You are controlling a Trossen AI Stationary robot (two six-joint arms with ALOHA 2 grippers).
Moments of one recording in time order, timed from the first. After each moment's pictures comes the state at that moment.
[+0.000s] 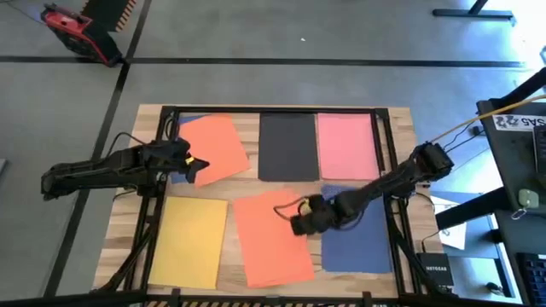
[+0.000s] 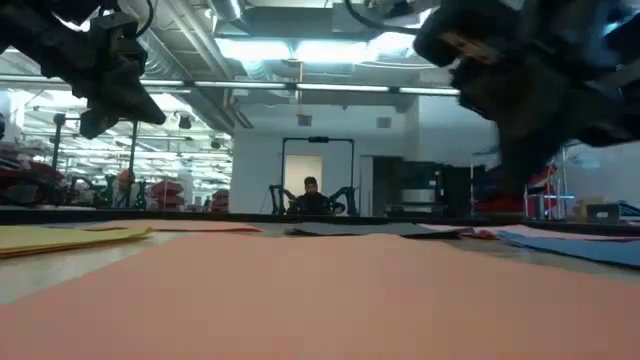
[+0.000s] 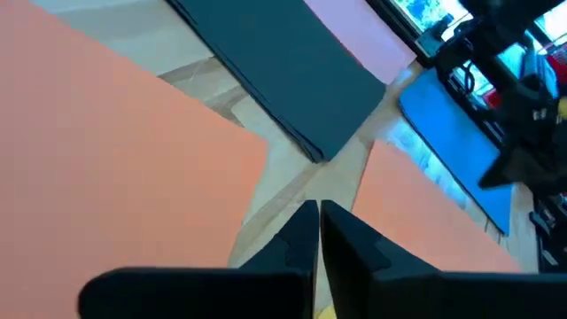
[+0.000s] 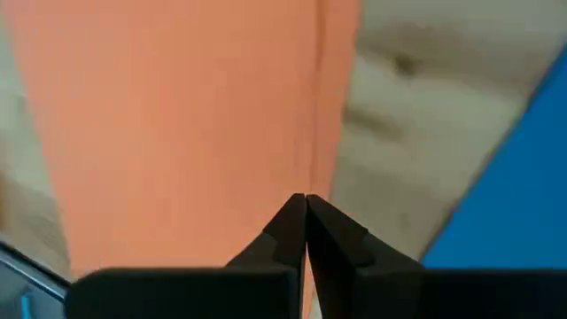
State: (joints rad) left arm 0.22 0.41 0.37 -0.49 -0.07 -0.67; right arm 0.47 1.69 1.04 -0.55 0.03 1.84
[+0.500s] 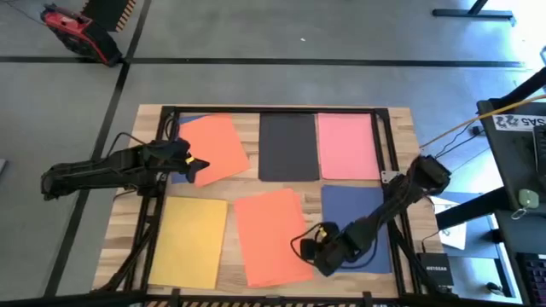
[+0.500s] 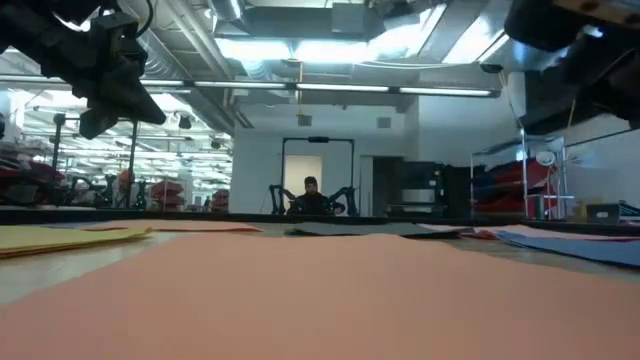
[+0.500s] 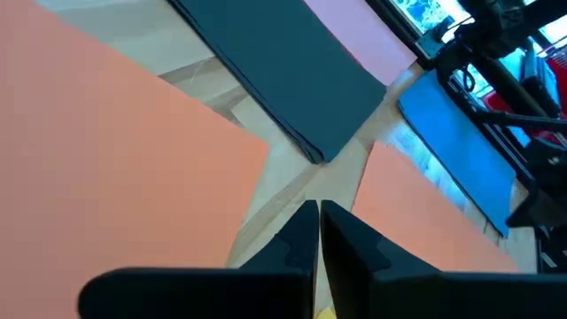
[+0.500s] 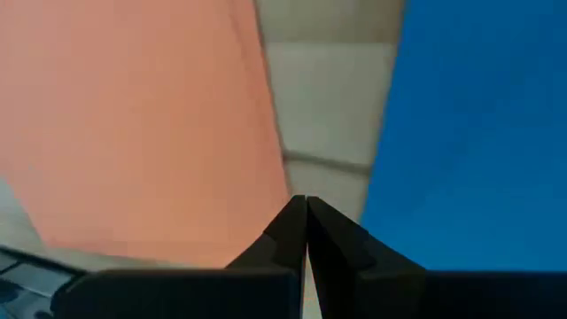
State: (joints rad) left arm 0.22 0.41 0.37 -0.49 -0.07 -0.68; right arm 0.70 1.81 1.13 -0.56 0.08 2.28
